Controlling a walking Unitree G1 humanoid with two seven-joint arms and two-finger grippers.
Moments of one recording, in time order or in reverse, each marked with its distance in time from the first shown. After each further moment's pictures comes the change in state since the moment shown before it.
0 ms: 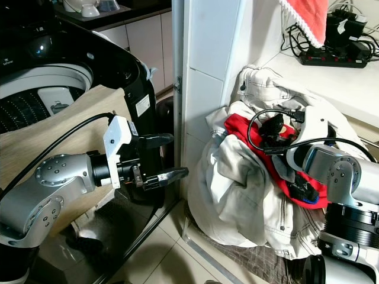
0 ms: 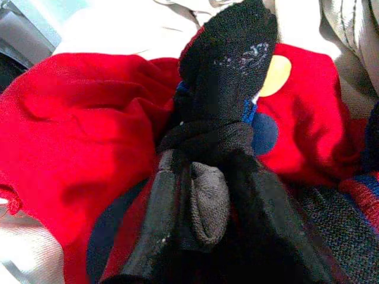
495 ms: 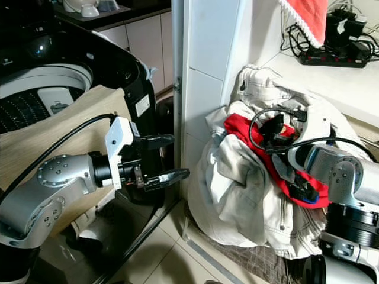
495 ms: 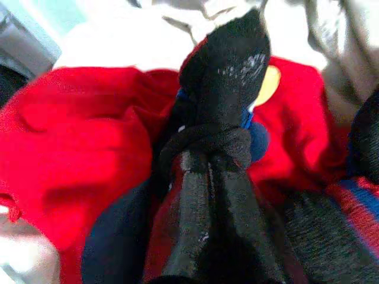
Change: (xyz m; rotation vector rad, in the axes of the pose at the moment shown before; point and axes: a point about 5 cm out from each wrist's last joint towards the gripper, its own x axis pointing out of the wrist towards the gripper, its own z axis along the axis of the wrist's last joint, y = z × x) left arm 0.001 -0.001 0.000 -0.002 -0.001 -0.004; right arm -0.003 -0.004 0.004 0.018 -0.036 -0.005
